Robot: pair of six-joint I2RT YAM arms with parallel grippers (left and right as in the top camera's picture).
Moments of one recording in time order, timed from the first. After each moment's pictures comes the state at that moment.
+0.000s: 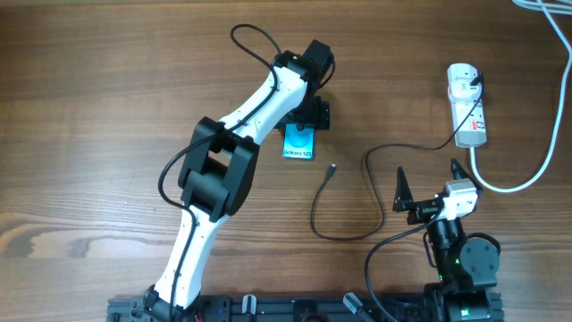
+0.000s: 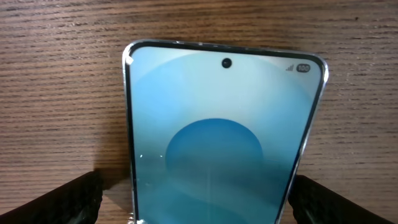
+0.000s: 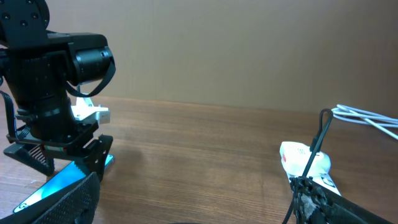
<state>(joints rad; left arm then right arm) -0.56 2.42 2.01 -1.09 -0.02 -0.51 0.07 0.02 0.01 0.00 -0.06 -0.04</state>
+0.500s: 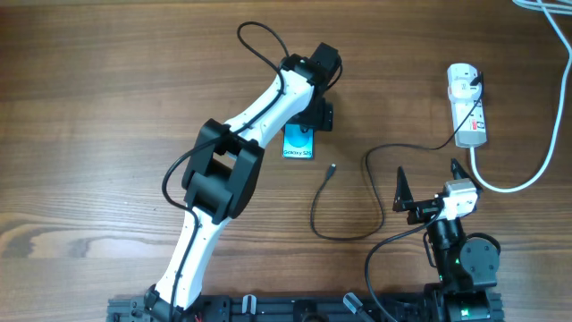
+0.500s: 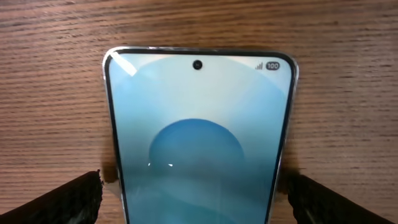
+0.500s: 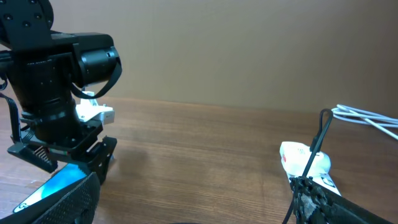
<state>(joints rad) -0.59 2.42 2.01 -1.08 -0.09 -0.51 0.07 0.02 0.01 0.00 -0.06 -0.04</state>
